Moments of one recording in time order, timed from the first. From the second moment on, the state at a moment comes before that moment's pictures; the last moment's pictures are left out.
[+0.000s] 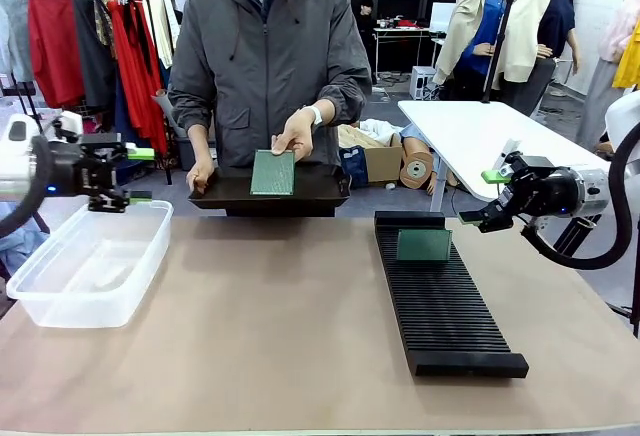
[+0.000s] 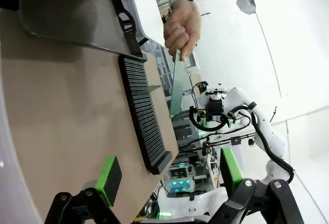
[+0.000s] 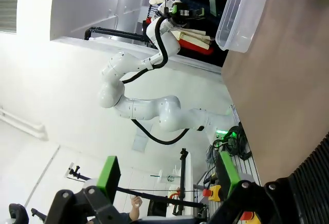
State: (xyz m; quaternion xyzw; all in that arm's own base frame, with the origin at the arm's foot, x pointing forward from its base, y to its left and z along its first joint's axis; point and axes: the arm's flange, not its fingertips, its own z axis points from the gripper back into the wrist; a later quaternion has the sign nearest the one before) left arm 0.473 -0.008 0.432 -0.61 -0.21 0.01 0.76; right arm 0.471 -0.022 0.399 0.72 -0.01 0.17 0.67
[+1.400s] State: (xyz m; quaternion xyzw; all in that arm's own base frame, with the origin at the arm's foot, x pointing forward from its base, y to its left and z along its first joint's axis) left arm 0.556 -0.181 0.400 -0.65 -0.20 -0.15 0.72; right arm 0.471 -0.022 0.398 0.72 -0.01 0.17 0.67
